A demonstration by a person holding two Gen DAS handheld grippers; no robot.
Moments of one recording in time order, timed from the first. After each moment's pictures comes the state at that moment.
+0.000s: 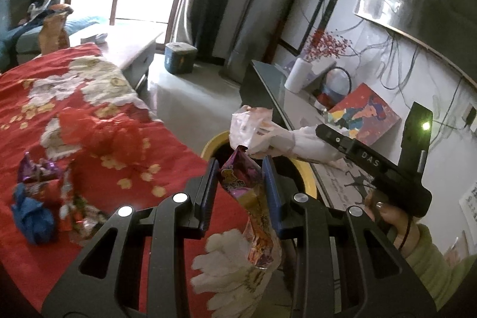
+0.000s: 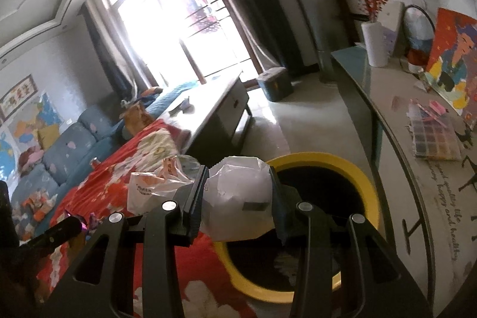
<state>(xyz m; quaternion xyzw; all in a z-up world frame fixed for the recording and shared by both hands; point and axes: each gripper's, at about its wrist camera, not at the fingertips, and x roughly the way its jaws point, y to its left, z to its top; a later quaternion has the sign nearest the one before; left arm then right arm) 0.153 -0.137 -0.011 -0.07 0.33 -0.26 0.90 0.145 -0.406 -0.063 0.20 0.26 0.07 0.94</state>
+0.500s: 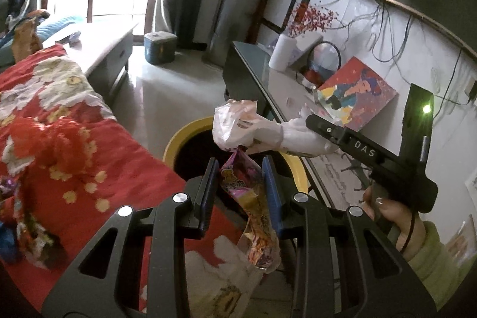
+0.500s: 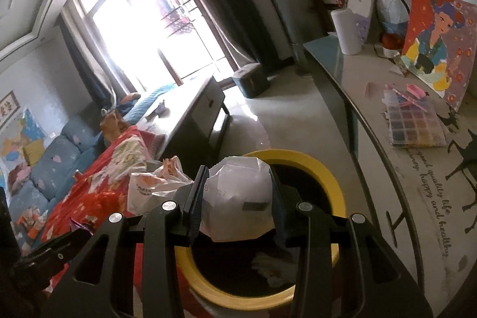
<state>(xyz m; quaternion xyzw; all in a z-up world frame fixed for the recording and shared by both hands) 0.178 -0.204 -0.037 -0.03 0.36 -0.29 0.89 0.155 -0.454 -0.090 0.22 0.27 0.02 0.94</state>
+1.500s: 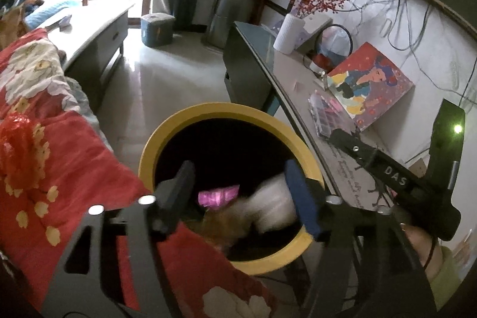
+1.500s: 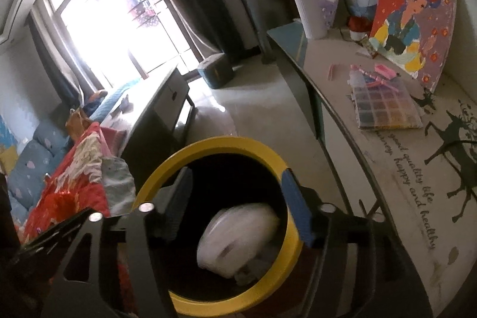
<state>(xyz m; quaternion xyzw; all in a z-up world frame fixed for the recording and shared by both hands) 0.227 -0.238 -0.078 -0.03 0.40 -0.29 0.87 0.163 -0.479 -0.125 0.22 0.30 -0.05 0.92</state>
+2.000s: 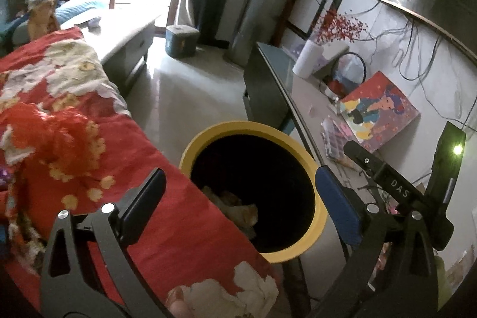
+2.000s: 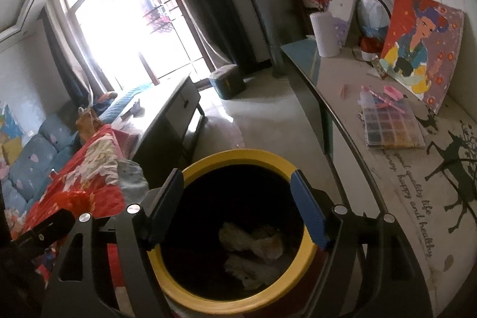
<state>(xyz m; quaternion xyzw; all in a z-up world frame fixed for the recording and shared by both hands) 0.207 -0.191 -0.045 -0.07 0.37 -0.24 0.90 0.154 -0.454 -0.097 0.20 0.28 -0.03 0.94</state>
